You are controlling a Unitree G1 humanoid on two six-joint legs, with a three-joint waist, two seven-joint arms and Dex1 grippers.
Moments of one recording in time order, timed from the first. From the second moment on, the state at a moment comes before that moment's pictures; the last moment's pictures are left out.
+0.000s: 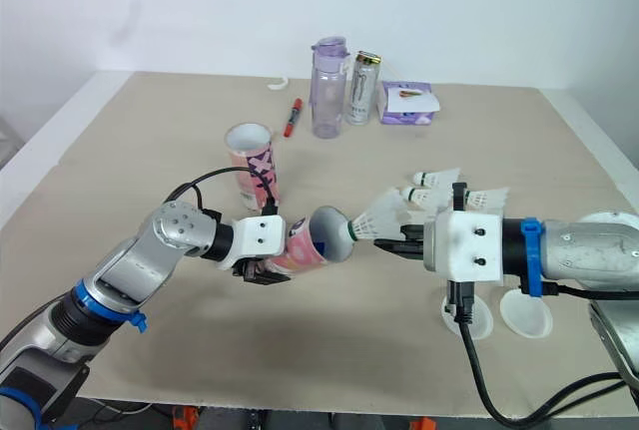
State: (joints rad) left arm -0.63 0.59 -0.51 -0.26 0.08 0.62 -1.13; right arm -0.16 -1.11 -0.23 -0.62 0.41 0.22 1.11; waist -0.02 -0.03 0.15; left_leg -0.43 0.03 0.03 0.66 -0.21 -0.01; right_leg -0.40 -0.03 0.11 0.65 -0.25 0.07
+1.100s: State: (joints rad) left arm -0.63 0.62 -0.52 -0.31 0.07 0.70 -1.10; right arm -0.08 -0.66 -0.29 -0.35 0.63 0.66 0.60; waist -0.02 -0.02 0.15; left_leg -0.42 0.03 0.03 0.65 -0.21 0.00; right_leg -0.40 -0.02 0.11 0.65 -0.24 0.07
